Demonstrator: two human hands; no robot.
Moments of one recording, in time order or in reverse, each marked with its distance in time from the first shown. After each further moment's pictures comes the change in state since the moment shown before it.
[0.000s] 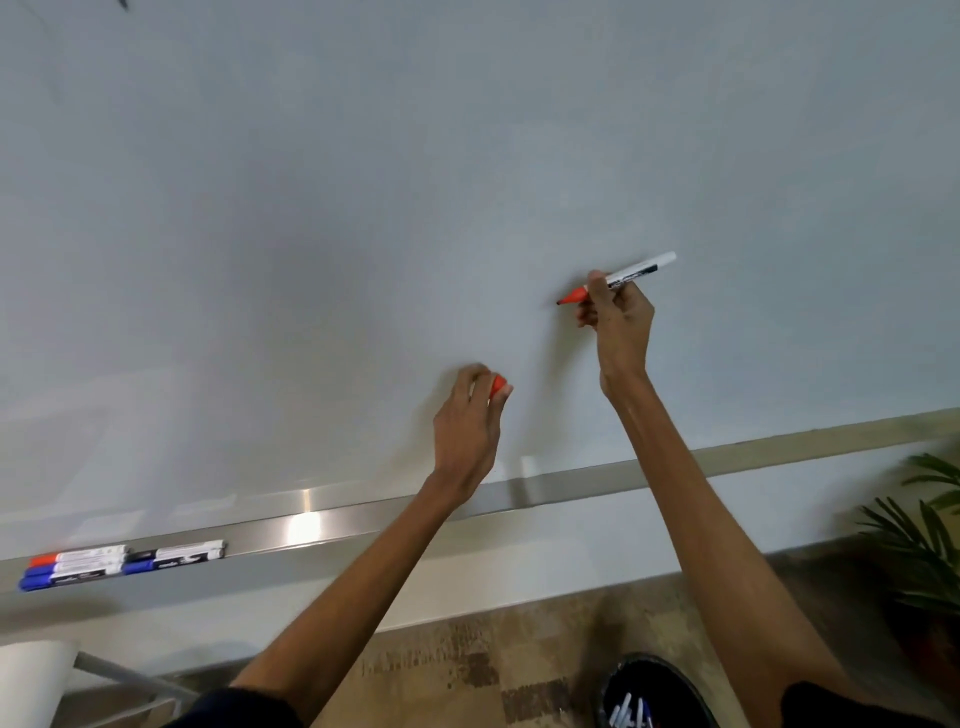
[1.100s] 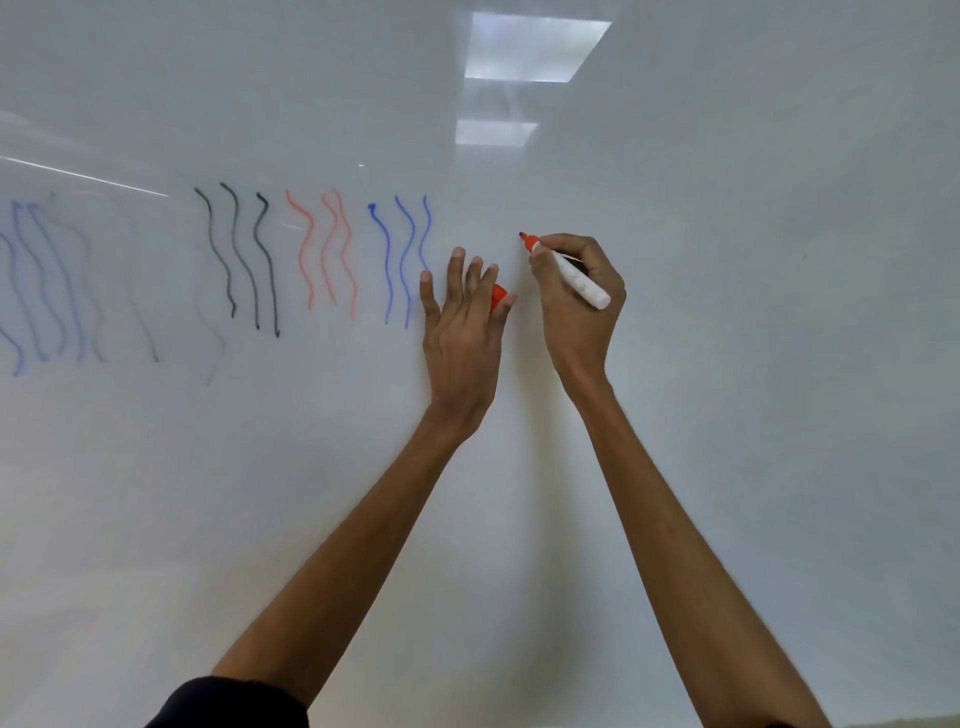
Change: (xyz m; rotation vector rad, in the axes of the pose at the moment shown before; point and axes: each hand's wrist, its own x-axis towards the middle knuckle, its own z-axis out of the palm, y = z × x) left_hand 0.279 0.126 -0.156 0.286 0.903 0.537; right_hand 0.065 -0.224 0.154 0.101 -0.085 -0.755
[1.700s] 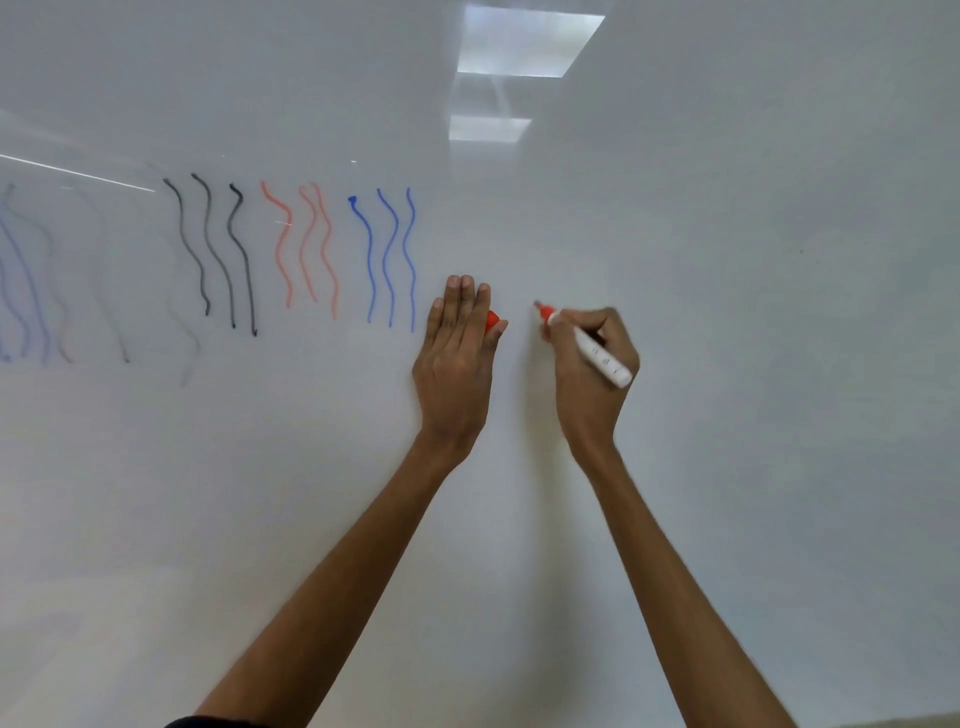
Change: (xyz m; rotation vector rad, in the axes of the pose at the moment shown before) left_hand -0.030 0.005 0.005 -0.067 0.039 0.001; right_hand -0.042 0.029 -0.038 -0.016 0.078 0.068
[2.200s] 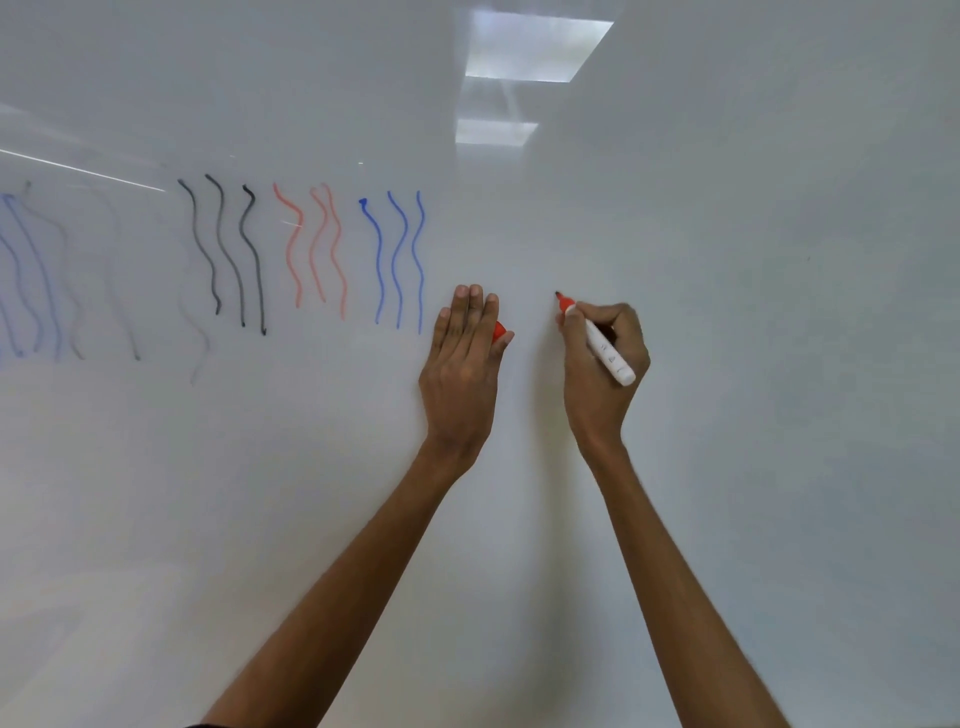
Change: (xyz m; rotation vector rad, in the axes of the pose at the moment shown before) left_hand -0.008 0.000 -0.002 -0.030 -0.039 -0.007; right_hand 0.009 0.007 0.001 -0.076 0.060 -0.064
